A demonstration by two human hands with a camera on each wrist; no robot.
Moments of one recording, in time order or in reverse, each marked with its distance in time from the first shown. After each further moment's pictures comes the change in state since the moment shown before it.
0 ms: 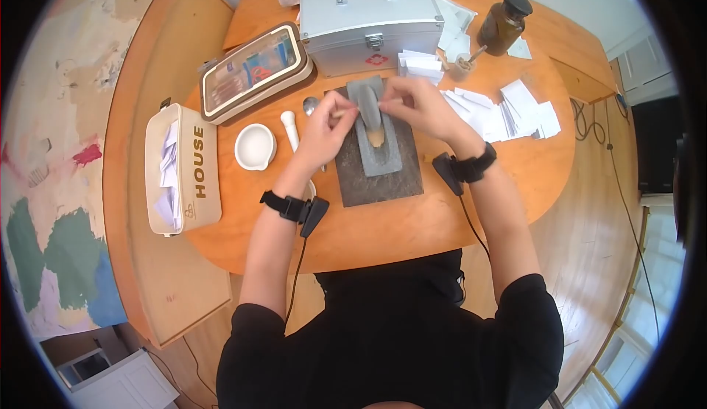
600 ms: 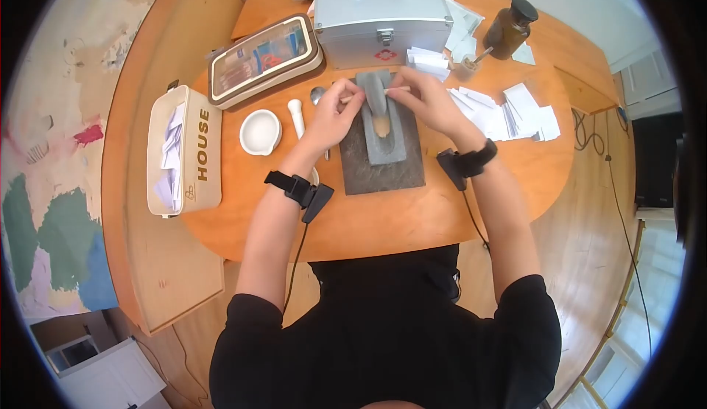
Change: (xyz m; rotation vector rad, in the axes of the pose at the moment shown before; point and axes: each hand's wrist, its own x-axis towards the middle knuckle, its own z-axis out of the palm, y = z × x) left_hand 0.007 -0.018 -0.002 -0.036 -0.038 0.021; right_hand -0.003 -0.006 0.003 -0.062 0.037 -0.007
